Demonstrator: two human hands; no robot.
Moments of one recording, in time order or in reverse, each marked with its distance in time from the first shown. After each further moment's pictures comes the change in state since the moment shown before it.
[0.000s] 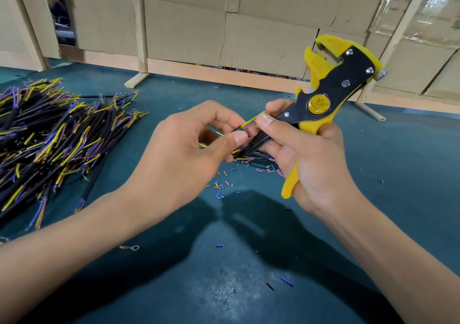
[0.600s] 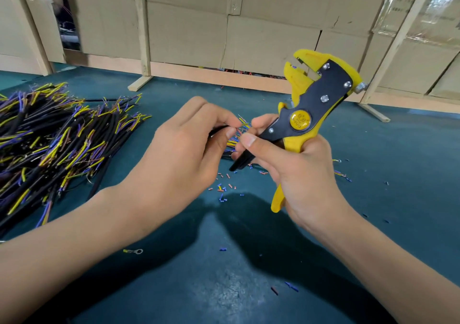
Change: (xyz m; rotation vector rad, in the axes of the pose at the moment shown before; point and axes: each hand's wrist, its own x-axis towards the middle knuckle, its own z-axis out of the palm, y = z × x) left_hand 0.002 -0.005 -0.006 0.547 0.114 0.333; right_hand -0.012 0.013 0.008 -0.183 0.000 -0.045
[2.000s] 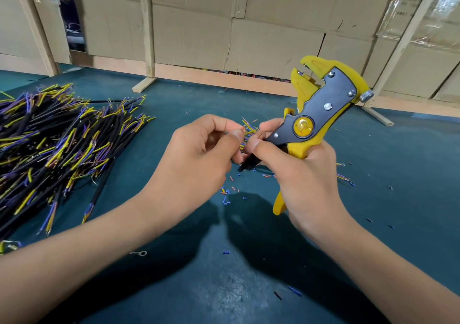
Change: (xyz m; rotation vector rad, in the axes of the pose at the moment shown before) left_hand -0.001 0.009 0.014 -0.818 -0.069 -0.625; right_hand -0.003 0.001 0.002 -0.110 0.097 -0.052
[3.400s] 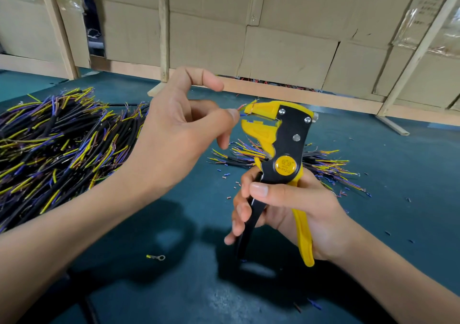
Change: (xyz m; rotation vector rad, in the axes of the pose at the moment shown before) left_hand 0.014 0.035 -0.037 0.012 0.005 0.239; right_hand -0.010 0.000 -0.002 0.406 -0.776 0.433
